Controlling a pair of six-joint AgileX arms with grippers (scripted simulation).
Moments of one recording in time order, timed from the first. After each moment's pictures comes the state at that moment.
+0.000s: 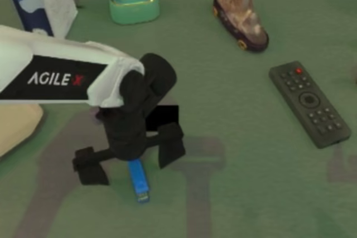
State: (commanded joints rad) left arm -0.62 1.99 1.15 -0.75 0.01 -0.93; right arm 0.00 0.00 0.00 0.00 0.00 0.00
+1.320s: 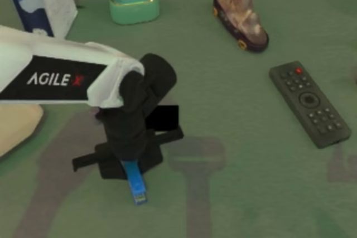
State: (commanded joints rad) left arm -0.62 1.99 1.15 -0.75 0.01 -0.93; right arm 0.00 0.00 0.00 0.00 0.00 0.00
